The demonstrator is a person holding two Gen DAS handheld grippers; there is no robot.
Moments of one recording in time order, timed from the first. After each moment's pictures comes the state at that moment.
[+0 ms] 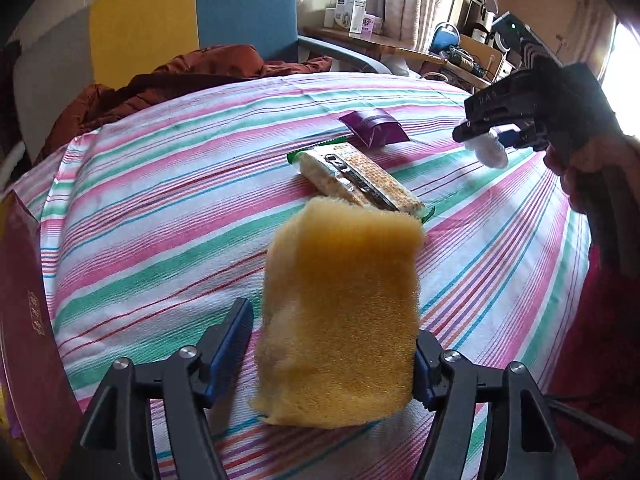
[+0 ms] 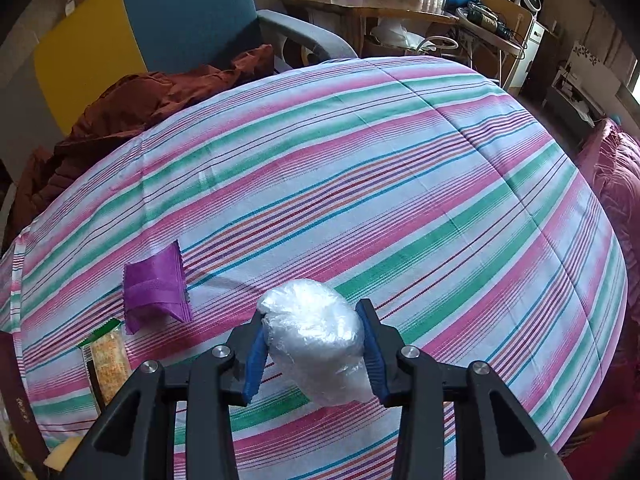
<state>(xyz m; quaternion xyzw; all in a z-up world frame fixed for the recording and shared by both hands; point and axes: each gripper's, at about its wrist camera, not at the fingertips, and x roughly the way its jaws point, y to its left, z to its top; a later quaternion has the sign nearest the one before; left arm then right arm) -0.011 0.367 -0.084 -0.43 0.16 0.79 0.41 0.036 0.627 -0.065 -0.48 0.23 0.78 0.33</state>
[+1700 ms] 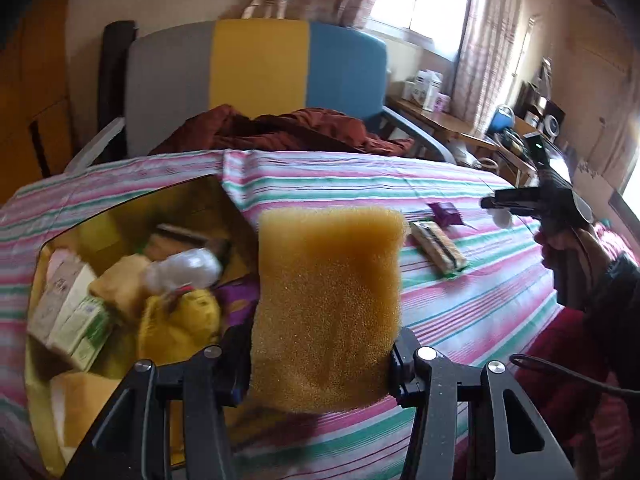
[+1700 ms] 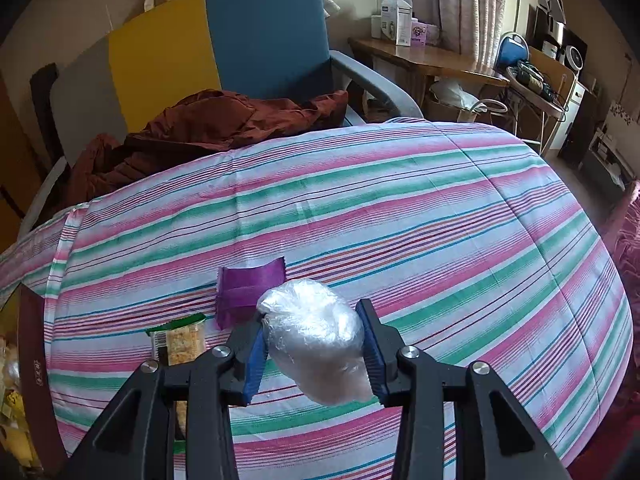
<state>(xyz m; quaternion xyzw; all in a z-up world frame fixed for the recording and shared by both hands) -0.003 0.177 0.008 -0.38 0.04 0.87 0.31 0.019 0.570 -0.028 -0.44 0.17 0.85 0.26</state>
